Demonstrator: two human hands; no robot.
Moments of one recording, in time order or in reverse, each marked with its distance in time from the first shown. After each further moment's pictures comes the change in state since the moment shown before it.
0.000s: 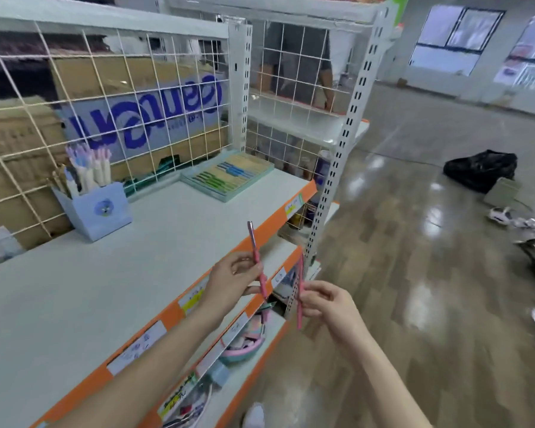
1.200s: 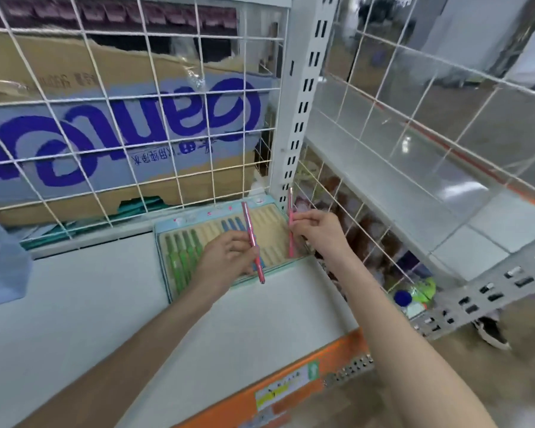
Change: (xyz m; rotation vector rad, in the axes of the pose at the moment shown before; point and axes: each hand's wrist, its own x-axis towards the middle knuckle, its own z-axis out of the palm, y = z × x) left_hand 0.359 0.042 0.032 0.070 0.582 0.029; right_hand 0.507 -0.153 0.065 -0.441 -0.464 -0.188
